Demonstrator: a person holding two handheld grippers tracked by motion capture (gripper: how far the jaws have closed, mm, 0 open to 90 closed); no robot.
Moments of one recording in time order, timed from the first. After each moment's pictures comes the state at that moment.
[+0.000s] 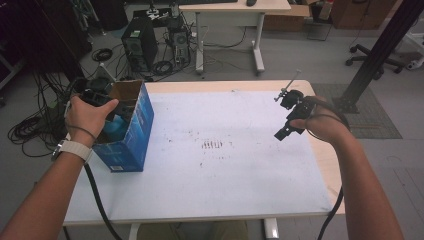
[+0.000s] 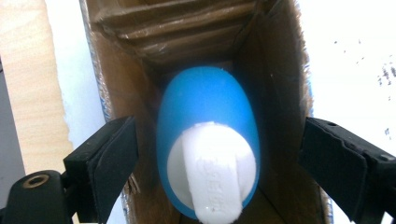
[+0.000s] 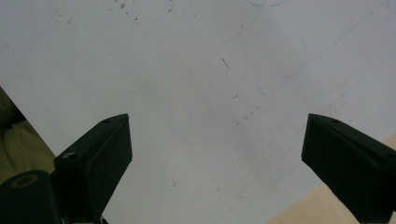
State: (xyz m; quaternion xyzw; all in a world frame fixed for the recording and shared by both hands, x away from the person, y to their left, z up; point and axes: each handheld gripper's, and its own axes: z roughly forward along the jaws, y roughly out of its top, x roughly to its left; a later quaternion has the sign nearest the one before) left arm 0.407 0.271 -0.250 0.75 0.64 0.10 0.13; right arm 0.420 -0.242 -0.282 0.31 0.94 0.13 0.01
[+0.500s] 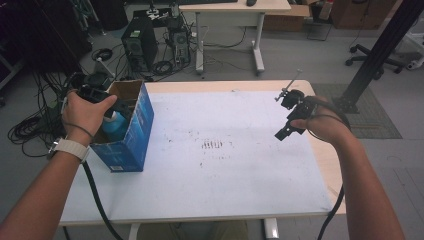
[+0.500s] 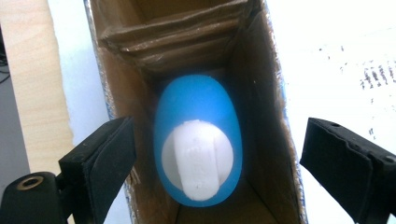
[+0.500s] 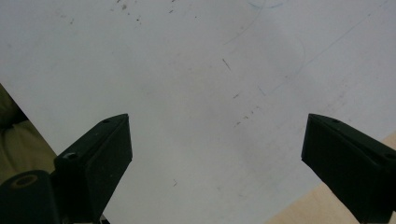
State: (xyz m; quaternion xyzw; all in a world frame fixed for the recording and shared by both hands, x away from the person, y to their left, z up) left arm 0.402 0.267 -0.233 0.76 0.63 0.11 0.14; right arm 0.418 -0.243 -0.279 0.31 0.94 0.13 0.02
